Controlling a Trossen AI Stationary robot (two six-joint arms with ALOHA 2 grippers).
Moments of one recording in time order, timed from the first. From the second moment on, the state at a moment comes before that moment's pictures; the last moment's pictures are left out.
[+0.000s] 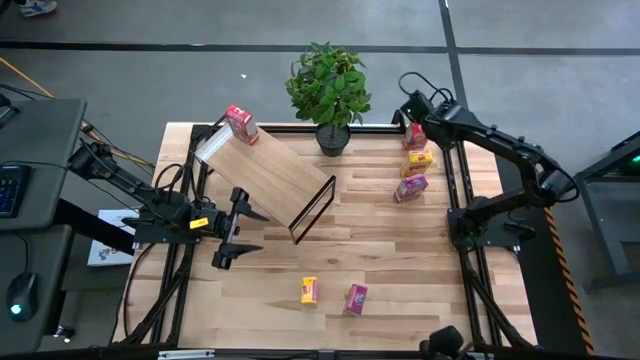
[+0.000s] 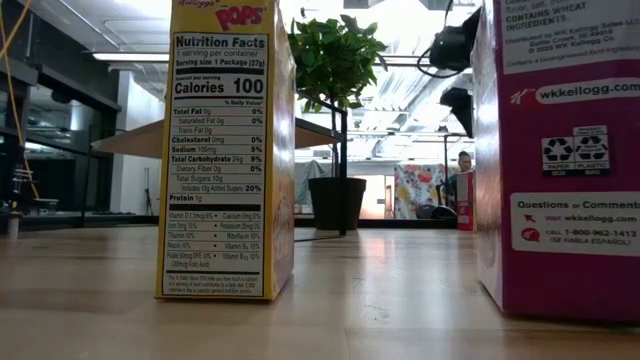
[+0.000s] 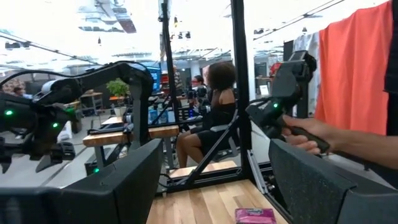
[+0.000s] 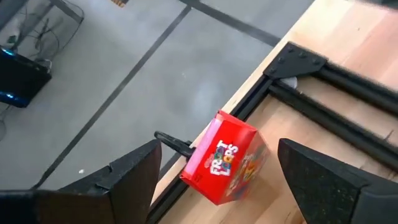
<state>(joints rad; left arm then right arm) -0.50 0.85 0.48 0.60 -0.30 0.17 -0.77 1.36 1.11 -0.88 0.69 1.58</state>
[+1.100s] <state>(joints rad) -0.50 0.85 0.48 0.61 -0.30 0.18 -0.85 1.56 1.13 -0.84 0.62 1.76</state>
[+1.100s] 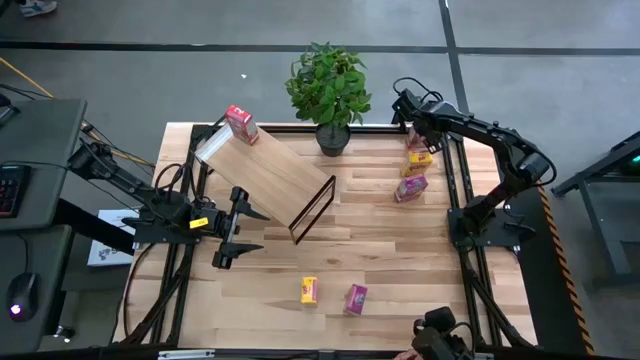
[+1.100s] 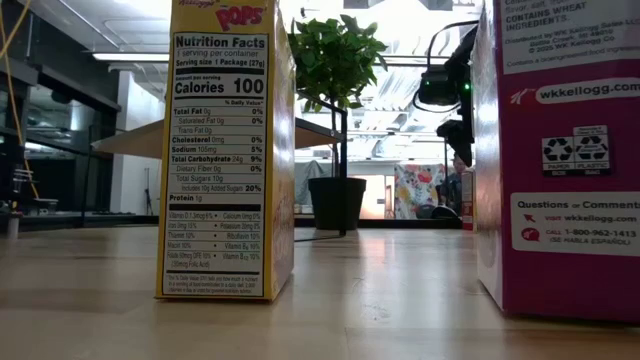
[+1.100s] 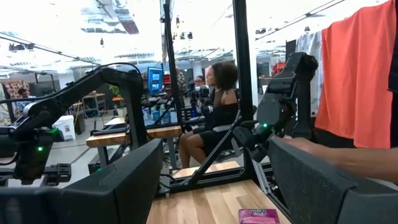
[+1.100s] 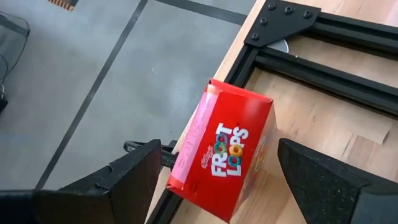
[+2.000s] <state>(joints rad) -0.50 0.85 0.48 0.61 -0.30 0.17 -0.90 1.64 1.13 -0.81 0.54 1.70</state>
